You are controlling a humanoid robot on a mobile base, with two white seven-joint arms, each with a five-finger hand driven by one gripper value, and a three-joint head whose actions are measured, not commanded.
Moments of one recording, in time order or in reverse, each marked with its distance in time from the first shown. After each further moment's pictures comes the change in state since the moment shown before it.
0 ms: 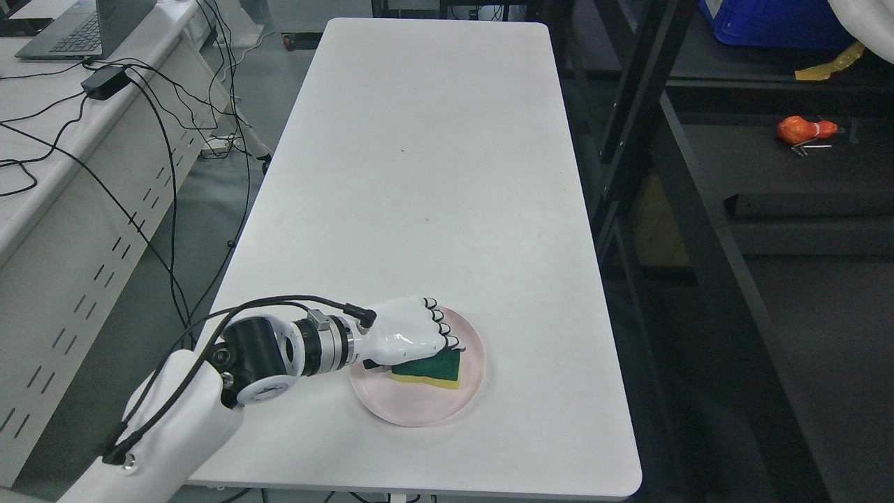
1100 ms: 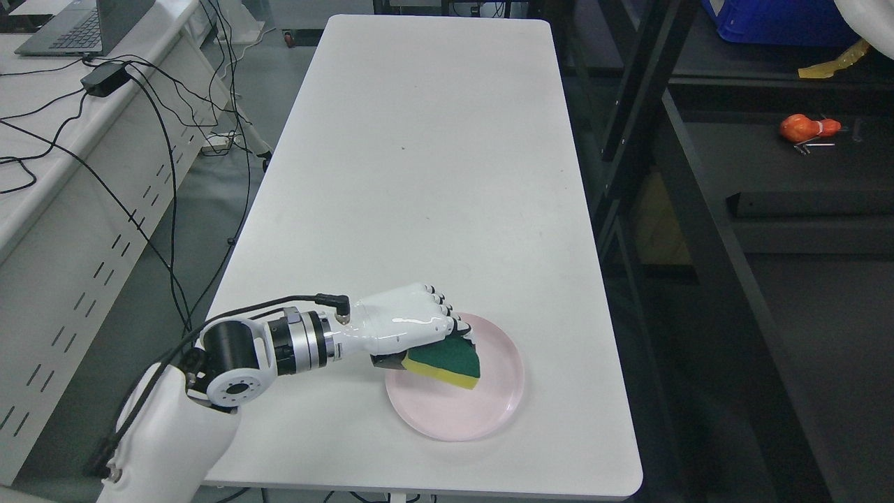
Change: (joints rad) left arm 0.117 -0.130 0.316 0.014 0.301 -0.158 -0.024; right arm 0.000 0.000 0.000 0.000 0.000 0.000 0.000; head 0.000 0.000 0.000
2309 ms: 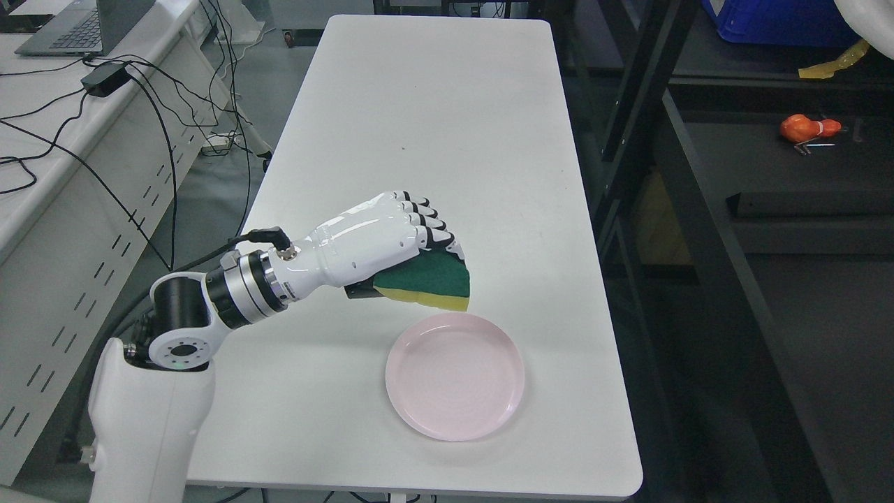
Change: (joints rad) left arm -0.054 -0.116 0.236 -0.057 0.171 -0.103 -0.025; right arm 0.000 0.000 0.000 0.000 0.000 0.000 0.000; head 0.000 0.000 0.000
